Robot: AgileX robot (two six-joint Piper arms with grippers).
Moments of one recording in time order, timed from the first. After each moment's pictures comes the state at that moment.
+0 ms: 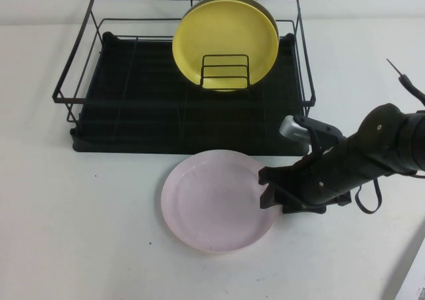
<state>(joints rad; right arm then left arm) 0.46 1.85 -1.07 0.77 0.55 -0.17 -0.08 -0.01 0.02 0.05 0.35 -0.06</state>
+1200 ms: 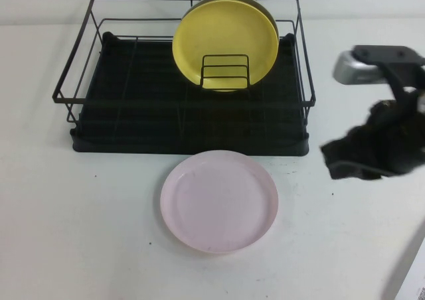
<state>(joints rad) 0.46 1.36 -1.14 0.29 0.93 0.04 -0.08 -0.01 0.02 0.05 0.35 -0.06</state>
